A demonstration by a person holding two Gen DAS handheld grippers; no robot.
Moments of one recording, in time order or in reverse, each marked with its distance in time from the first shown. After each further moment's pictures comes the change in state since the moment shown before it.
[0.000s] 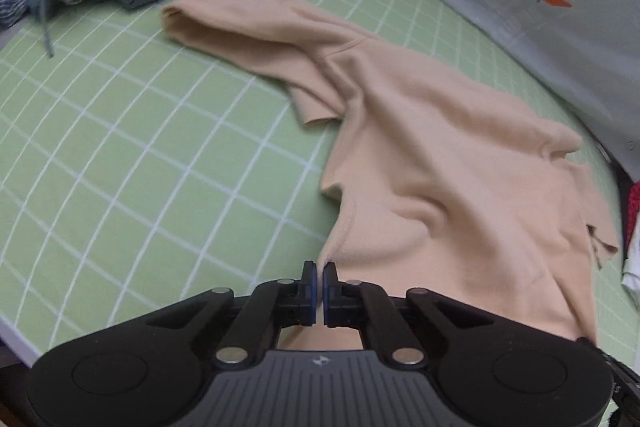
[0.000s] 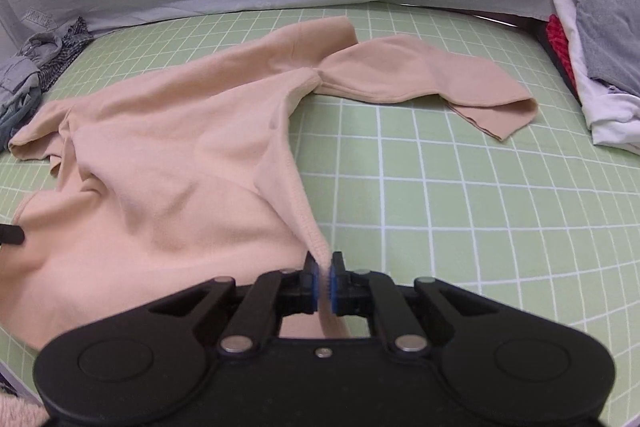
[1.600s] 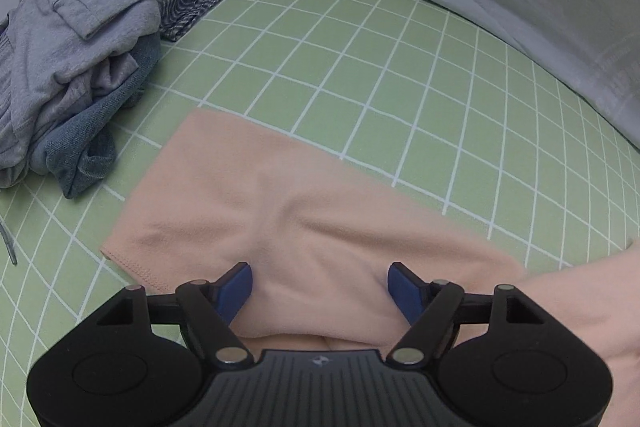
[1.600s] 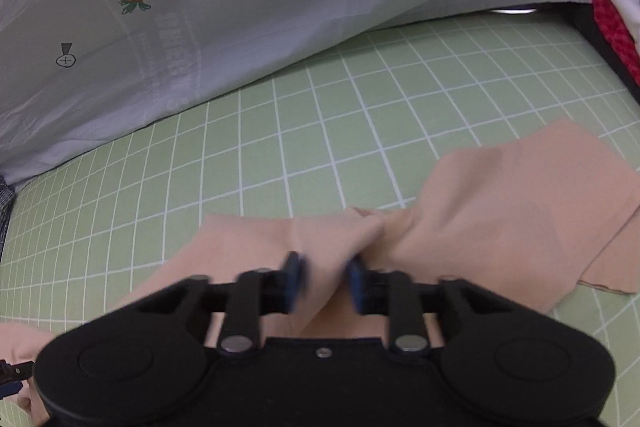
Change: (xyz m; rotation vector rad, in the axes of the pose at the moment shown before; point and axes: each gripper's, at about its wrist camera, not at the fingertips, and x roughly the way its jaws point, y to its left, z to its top) left arm 0.099 -0.025 0.188 0.063 -0.058 0.247; right arm 0.170 -0.019 0.189 0.346 0.011 0.037
